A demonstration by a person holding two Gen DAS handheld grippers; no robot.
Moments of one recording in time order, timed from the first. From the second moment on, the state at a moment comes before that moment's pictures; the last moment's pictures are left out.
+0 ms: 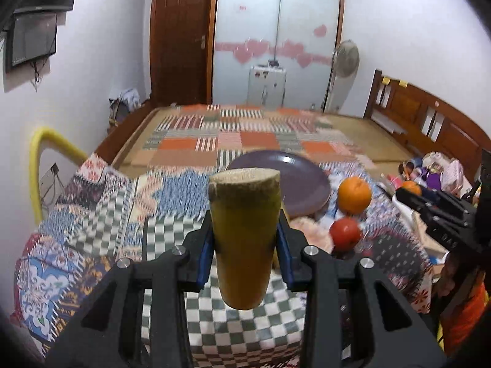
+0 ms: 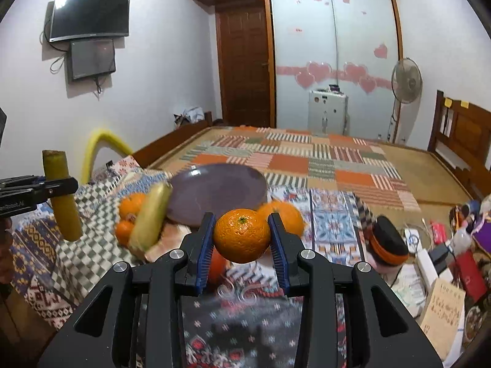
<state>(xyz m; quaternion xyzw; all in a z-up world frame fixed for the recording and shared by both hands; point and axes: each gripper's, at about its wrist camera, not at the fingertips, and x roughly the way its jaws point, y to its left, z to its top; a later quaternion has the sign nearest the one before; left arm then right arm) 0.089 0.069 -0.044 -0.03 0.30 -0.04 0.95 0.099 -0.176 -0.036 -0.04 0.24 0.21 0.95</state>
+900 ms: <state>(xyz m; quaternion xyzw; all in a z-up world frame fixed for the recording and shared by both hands) 0.211 0.050 -0.038 0.00 0.30 -0.03 0.95 0.189 -0.123 -0.053 -0.08 0.27 0.23 0.93</state>
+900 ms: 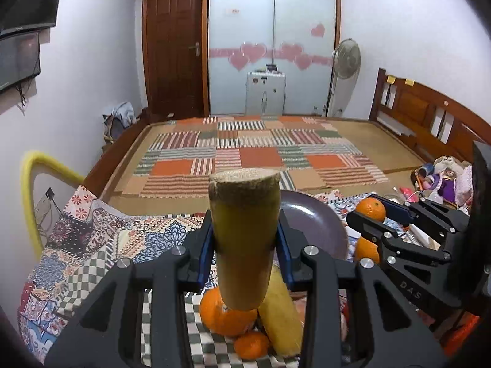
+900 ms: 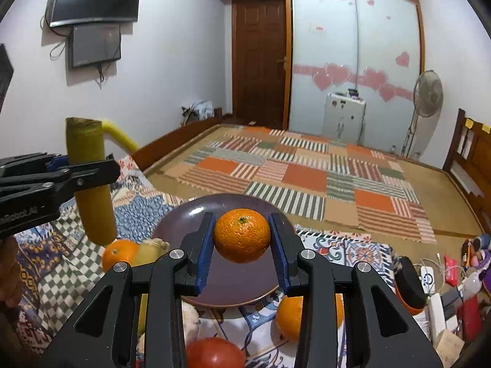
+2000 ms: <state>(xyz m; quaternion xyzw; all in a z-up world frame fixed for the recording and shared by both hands) 0.328 0.040 -0.112 0.00 0.45 -0.07 0.89 0.238 -0.095 -0.097 -0.14 0.39 0.26 0.87</state>
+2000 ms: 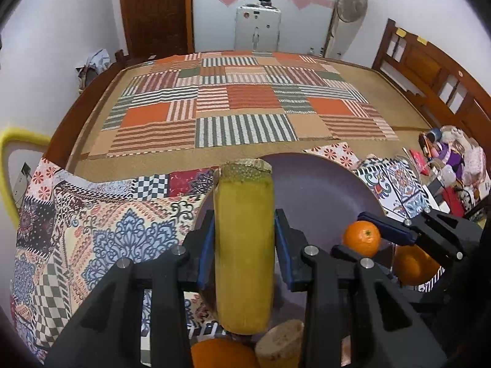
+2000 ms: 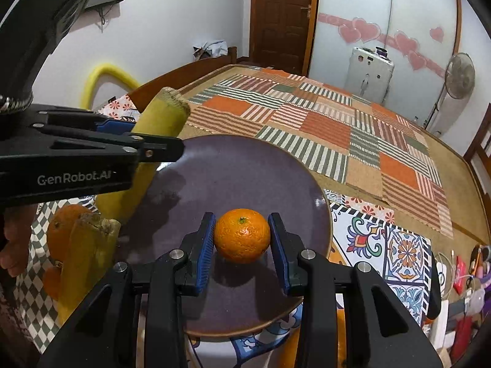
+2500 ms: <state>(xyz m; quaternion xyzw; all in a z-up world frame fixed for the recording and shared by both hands) 0.283 0.030 -0.078 0.02 0.38 -0.05 0.92 0.222 -0.116 -0.072 -0.12 0.35 0.24 0.90</state>
